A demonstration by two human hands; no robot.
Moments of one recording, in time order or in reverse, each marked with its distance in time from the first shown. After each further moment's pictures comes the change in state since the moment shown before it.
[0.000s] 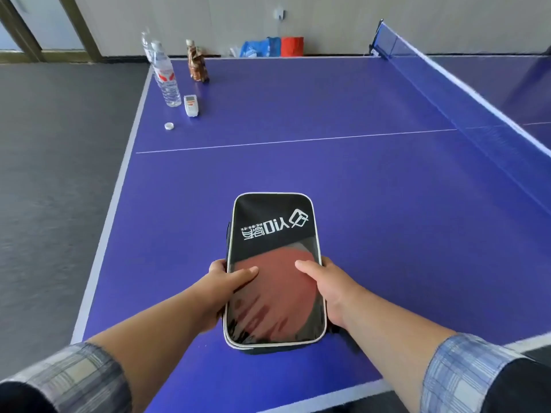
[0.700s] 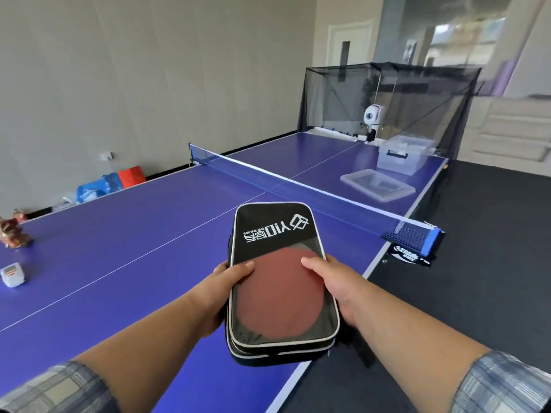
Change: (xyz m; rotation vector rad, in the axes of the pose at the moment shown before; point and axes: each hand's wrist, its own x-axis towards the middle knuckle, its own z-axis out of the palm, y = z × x) left_hand -0.141 0.094 0.252 0.331 -0.616 0.290; right_hand -0.259 -0.039 -0.204 0.292 0.443 -0.431
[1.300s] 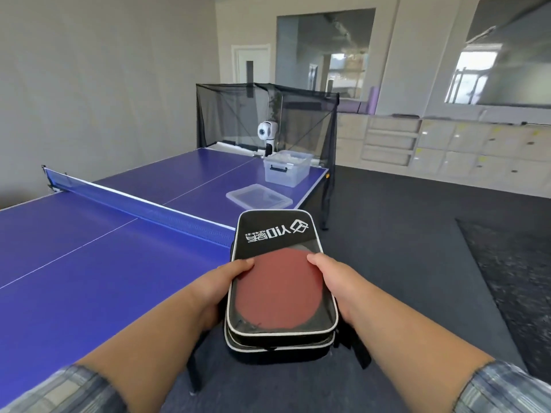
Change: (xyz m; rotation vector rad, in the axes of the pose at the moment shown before) left_hand 0.083 0.012 0.423 0.107 -0.265 -0.144; right_hand -0.074 -0.073 -0.400 0.066 0.396 0.001
